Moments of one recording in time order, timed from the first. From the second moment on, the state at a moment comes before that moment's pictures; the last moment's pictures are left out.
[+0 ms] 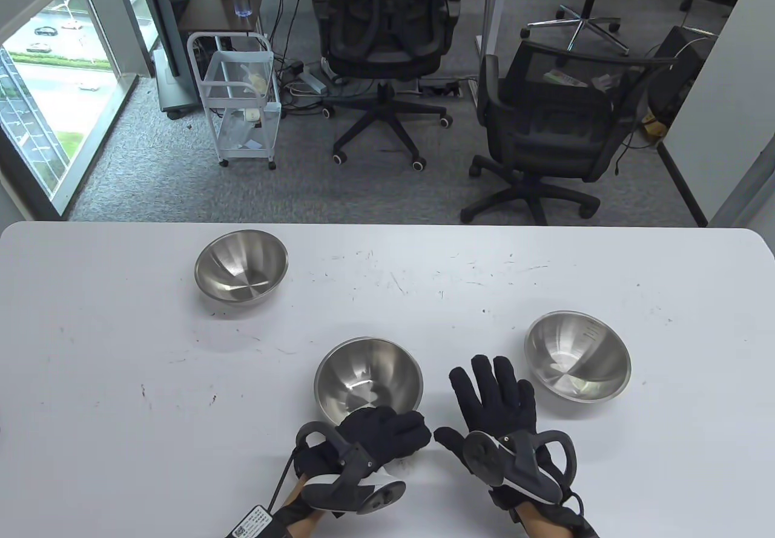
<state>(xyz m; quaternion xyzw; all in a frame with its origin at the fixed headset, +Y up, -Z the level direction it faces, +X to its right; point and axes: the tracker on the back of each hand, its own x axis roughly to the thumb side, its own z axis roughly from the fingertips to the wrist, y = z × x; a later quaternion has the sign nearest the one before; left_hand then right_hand) -0.062 -0.756 -0.267 0.17 -0.38 -0.11 0.90 0.148 -0.746 -0.279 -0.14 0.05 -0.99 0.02</state>
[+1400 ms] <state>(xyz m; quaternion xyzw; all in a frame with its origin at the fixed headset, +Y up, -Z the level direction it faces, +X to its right) -0.160 -0.719 -0.286 0.21 -0.23 -0.02 0.95 0.149 -0.746 -0.280 -0.14 0.05 -0.99 0.02</state>
